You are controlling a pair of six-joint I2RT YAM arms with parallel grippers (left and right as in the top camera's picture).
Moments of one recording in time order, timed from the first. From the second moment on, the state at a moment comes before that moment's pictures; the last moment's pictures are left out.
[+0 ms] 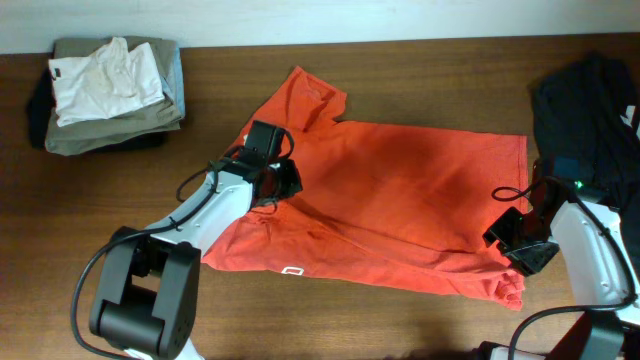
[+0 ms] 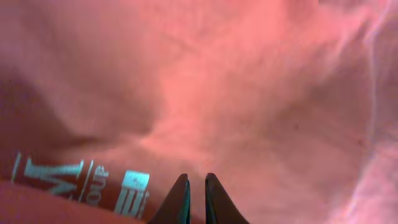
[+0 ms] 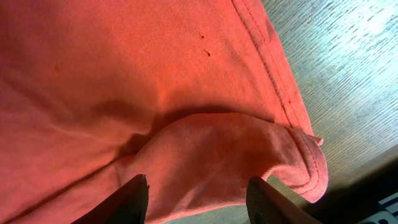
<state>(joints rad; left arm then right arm) -0.36 1.83 1.13 -0.43 0.13 -0.62 -0.31 1.44 0.96 -1.12 -0.04 0.58</state>
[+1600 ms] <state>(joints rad) -0.29 1.79 1.03 -0.81 0.09 -0.54 -0.31 1.44 0.96 -1.16 -0.07 0.52</state>
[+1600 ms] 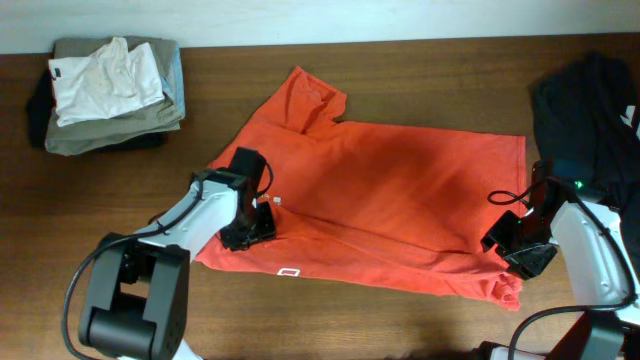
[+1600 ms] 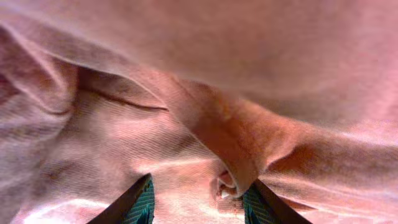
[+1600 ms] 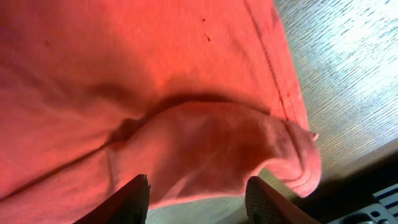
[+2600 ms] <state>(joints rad) -0.35 1.77 1.07 -0.83 0.10 -0.52 -0.31 1.44 0.96 -1.17 -0.07 0.52</state>
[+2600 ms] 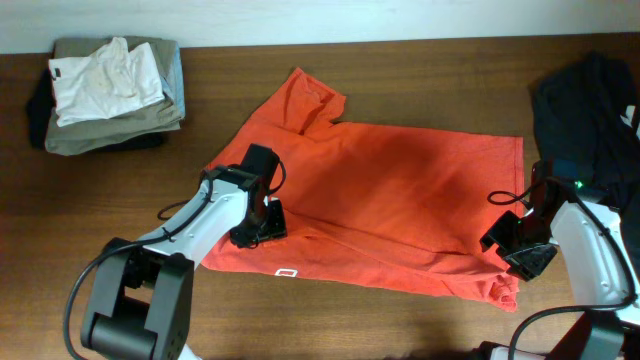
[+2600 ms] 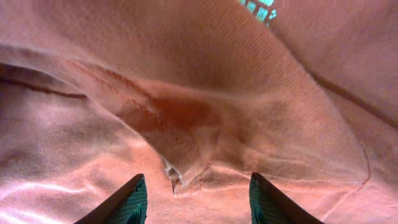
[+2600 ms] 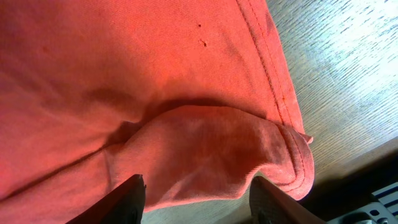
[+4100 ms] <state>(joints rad) -0.35 1.77 1.02 -0.72 0.09 -0.53 -0.31 1.18 0.67 -0.99 -0.23 0.66</state>
